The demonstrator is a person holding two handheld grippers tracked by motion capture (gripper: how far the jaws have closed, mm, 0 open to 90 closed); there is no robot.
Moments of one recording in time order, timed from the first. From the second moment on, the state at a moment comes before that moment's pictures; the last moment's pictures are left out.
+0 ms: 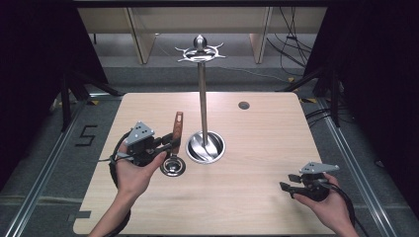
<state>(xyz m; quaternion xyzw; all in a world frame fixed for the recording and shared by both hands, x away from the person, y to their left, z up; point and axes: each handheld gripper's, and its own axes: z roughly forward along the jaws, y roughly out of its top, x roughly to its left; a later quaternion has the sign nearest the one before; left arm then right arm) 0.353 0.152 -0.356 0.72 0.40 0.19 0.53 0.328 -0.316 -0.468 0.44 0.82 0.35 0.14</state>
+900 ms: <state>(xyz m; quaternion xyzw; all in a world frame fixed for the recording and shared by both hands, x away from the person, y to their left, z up) 0.365 0.130 -0.324 0.70 0.39 0.22 0.55 0.329 -0.316 -0.467 0.44 0.82 0.35 0.13</state>
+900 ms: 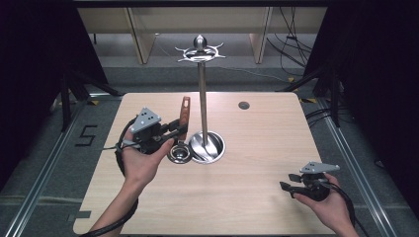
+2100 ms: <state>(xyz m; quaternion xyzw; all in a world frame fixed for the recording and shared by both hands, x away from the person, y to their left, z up) 0.375 0.103 -0.301 0.68 0.39 0.24 0.58 0.329 -0.318 -0.467 0.43 0.82 0.35 0.14</state>
